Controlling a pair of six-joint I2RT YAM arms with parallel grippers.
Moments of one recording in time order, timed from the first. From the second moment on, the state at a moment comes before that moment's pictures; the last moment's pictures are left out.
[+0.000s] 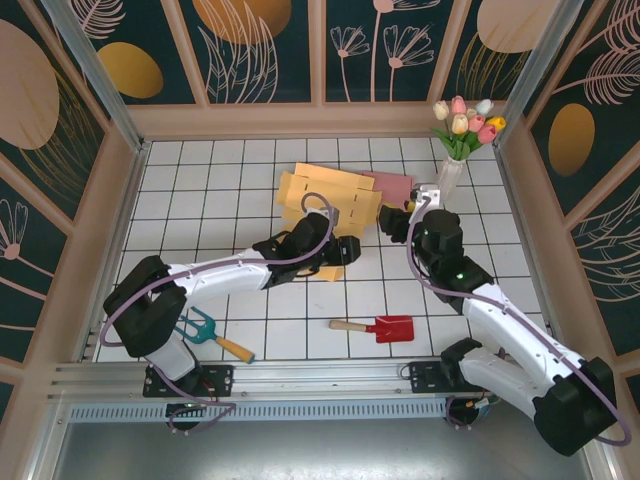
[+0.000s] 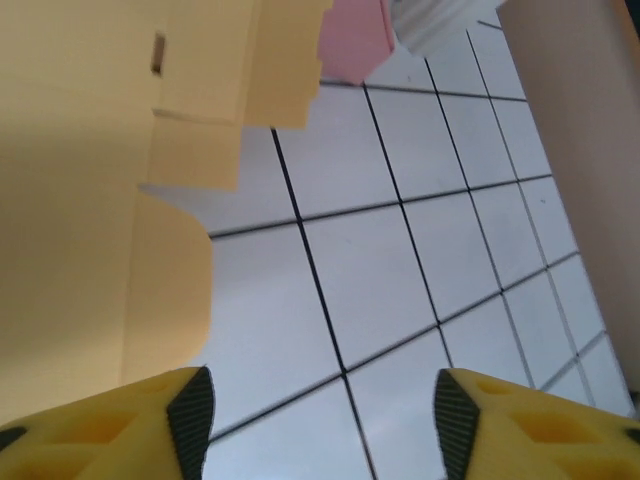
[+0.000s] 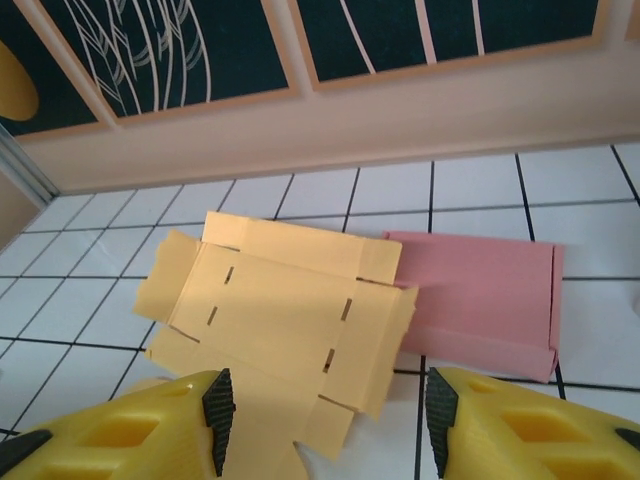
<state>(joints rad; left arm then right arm) -0.91 1.63 1.02 -0.01 -0.02 -0.83 0.51 0.95 0.63 0.04 0.16 0.31</state>
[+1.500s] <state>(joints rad) -0.34 1.55 0.46 0.73 0.22 -0.31 0.52 1.16 0.81 0.08 -0.32 0.16</state>
